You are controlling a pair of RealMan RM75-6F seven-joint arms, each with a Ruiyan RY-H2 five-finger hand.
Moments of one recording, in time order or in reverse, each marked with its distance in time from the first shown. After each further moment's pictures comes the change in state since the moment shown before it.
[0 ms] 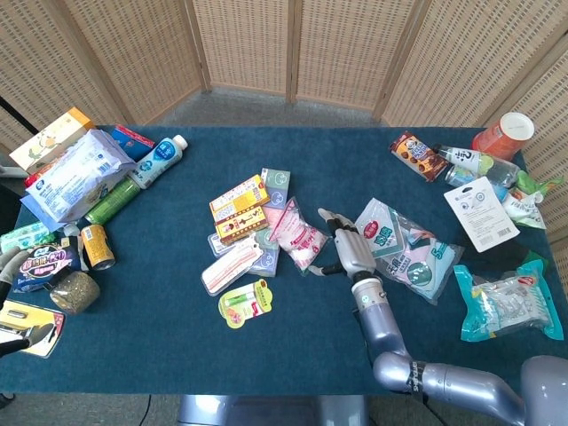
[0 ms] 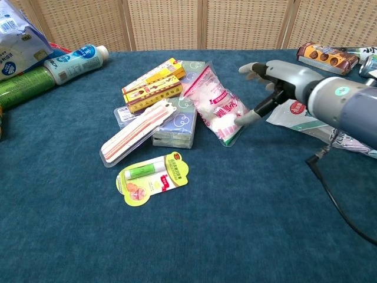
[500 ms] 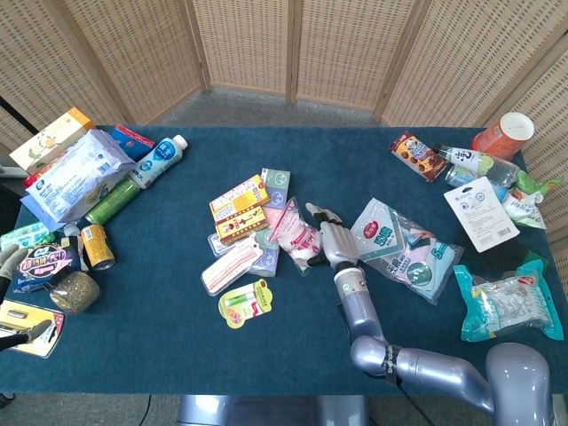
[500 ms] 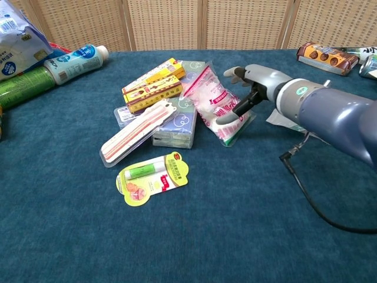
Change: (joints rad) left arm -0.023 -0.013 -0.016 0.021 -0.063 -0.047 0.003; right arm 0.107 -0.111 0.043 0.150 0.095 -0.034 -0.027
